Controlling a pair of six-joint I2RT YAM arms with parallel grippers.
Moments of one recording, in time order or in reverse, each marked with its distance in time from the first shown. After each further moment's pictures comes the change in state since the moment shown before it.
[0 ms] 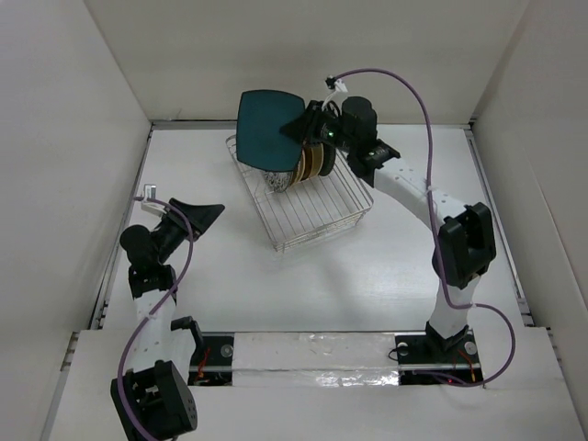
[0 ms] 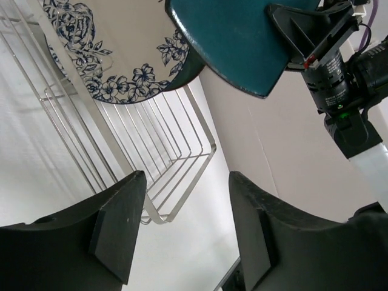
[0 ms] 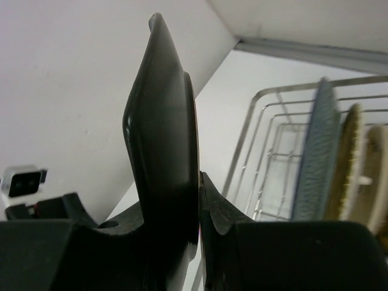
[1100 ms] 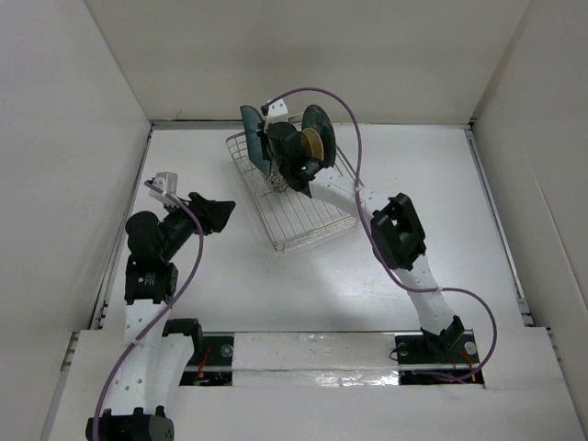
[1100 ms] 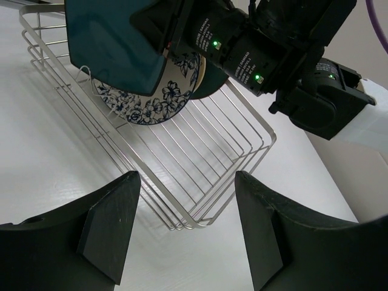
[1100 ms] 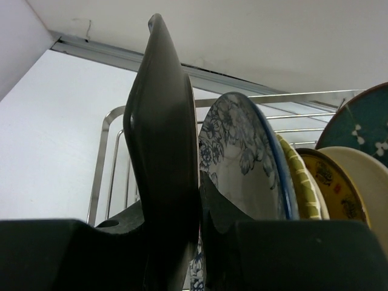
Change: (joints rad) left arm -0.266 -0.145 0.262 -0.516 -0.330 0.540; right arm 0.206 0.462 0.416 -0.076 0.772 -0.490
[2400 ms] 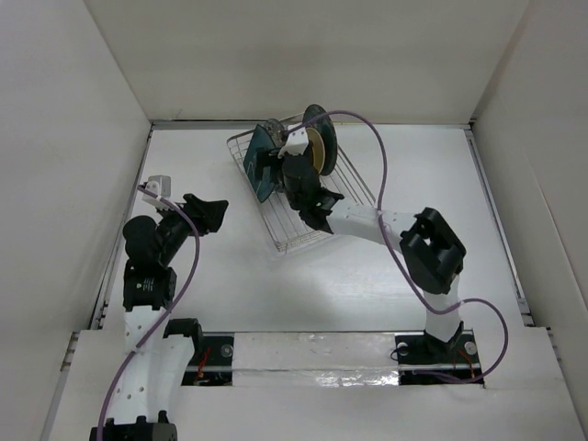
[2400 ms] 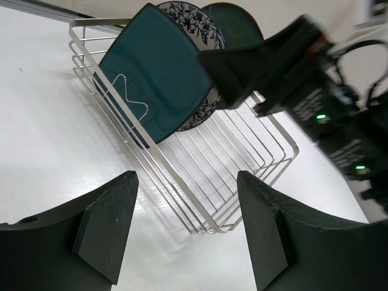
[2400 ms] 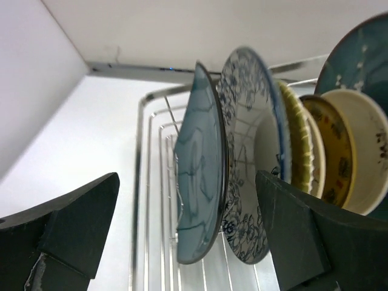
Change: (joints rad) left arm 0.018 -0.043 0.000 -0.050 -0.090 0.024; right arm 0.113 -0.332 -0.597 0.385 0.159 0.089
